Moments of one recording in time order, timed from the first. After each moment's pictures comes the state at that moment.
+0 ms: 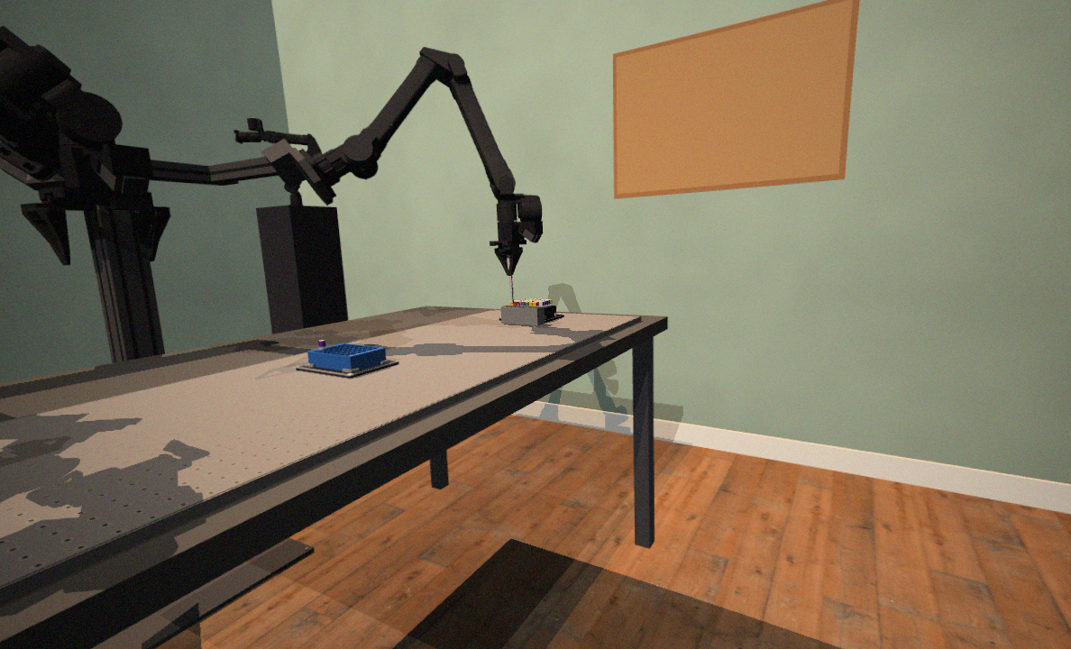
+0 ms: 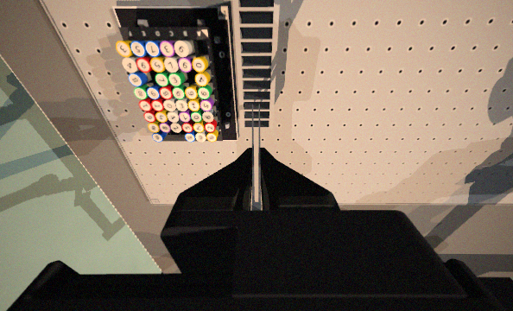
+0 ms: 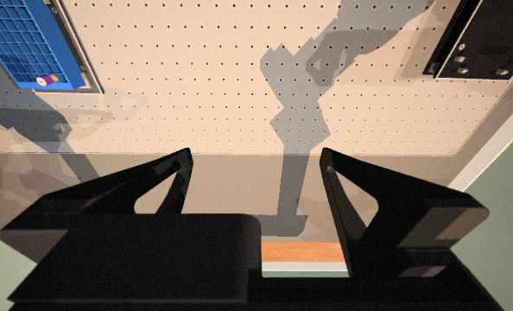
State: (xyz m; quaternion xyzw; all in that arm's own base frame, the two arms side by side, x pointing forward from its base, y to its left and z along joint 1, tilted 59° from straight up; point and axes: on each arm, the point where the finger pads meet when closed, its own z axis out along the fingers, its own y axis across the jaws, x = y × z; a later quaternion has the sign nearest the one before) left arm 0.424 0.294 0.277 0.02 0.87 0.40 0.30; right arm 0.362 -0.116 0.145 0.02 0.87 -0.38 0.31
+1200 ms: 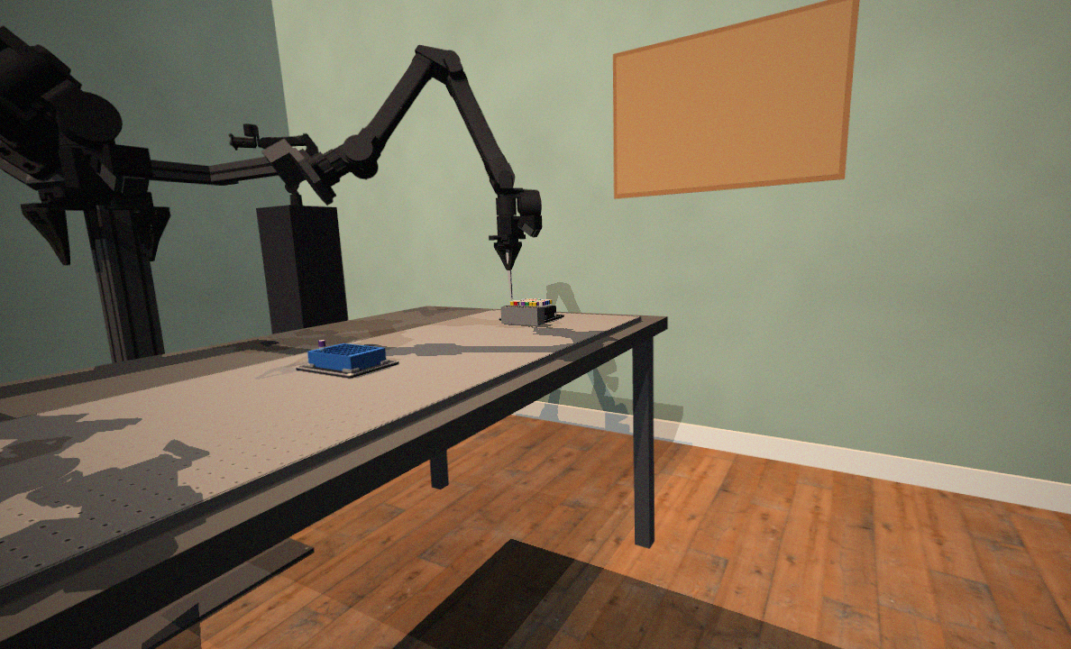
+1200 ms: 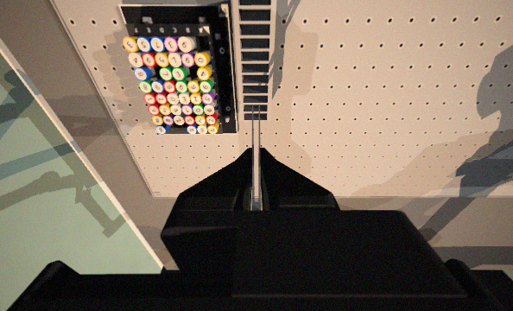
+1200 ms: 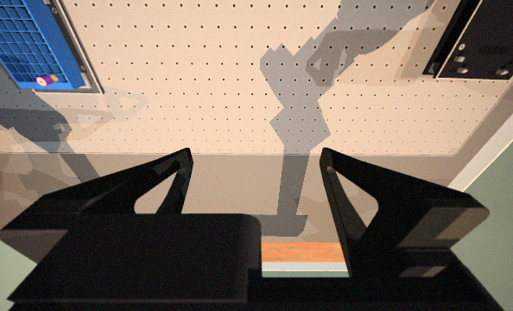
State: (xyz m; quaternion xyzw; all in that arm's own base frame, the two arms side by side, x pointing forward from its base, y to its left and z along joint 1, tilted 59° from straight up) left arm 0.415 0.283 0.283 0.02 0.87 0.40 0.29; right arm 0.362 -0.116 0.145 0.02 0.87 -0.38 0.31
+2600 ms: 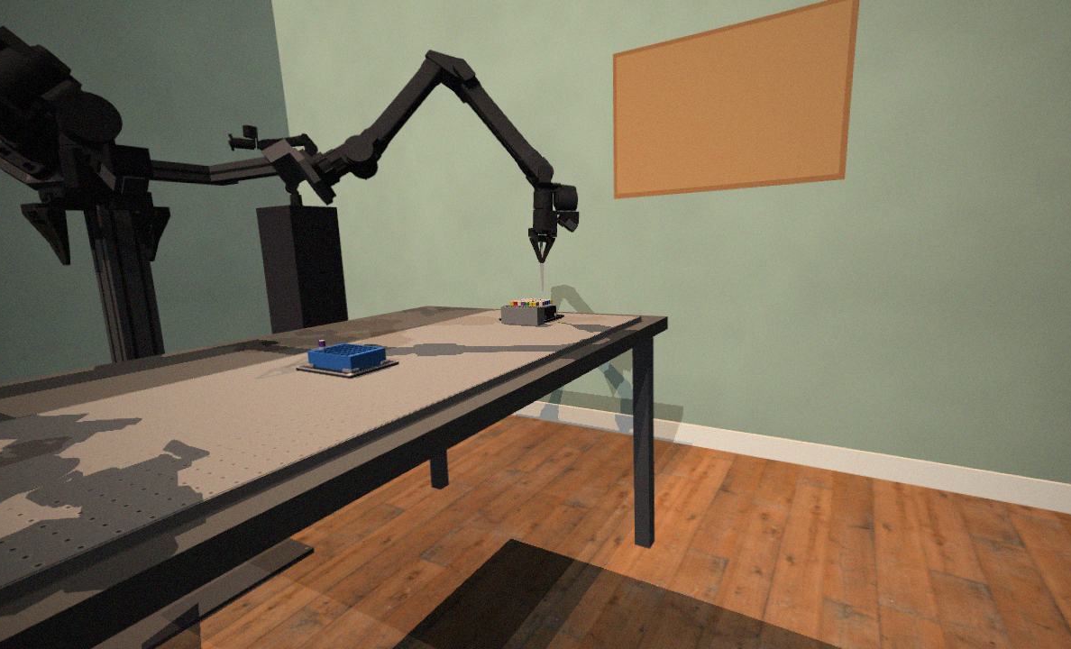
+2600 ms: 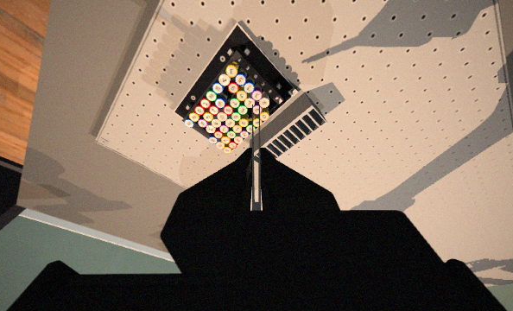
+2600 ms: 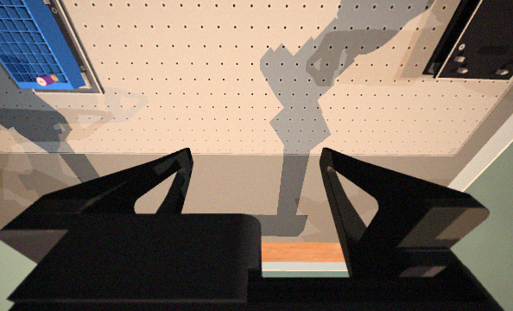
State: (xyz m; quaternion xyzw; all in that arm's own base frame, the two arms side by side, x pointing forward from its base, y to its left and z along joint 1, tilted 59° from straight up) left arm 0.441 0.312 0.382 -0.32 0.82 0.25 0.40; right arm 0.362 -0.116 0.145 0.02 0.87 -0.38 0.31
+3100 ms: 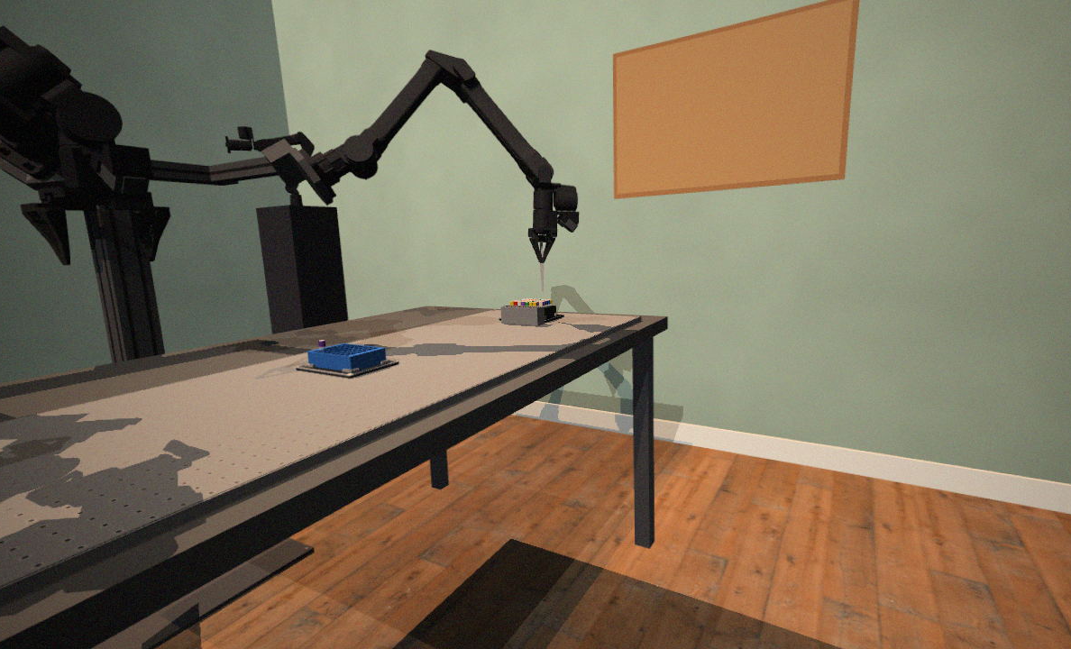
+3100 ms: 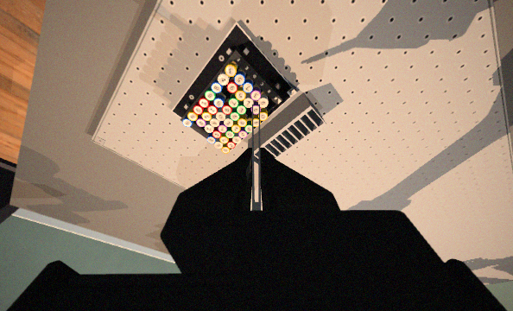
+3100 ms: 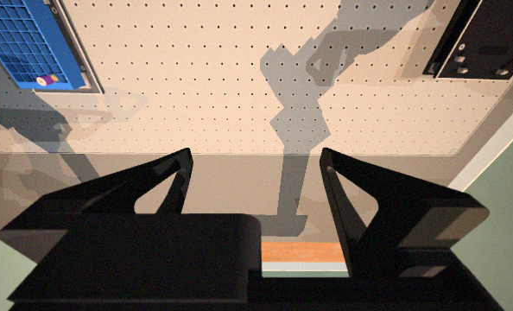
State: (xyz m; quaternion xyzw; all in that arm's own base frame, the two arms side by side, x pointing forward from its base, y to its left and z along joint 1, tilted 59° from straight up) left arm 0.442 0.312 0.381 -0.32 0.82 0.25 0.40; right arm 0.362 -0.116 0.145 0.02 0.87 -0.38 0.31
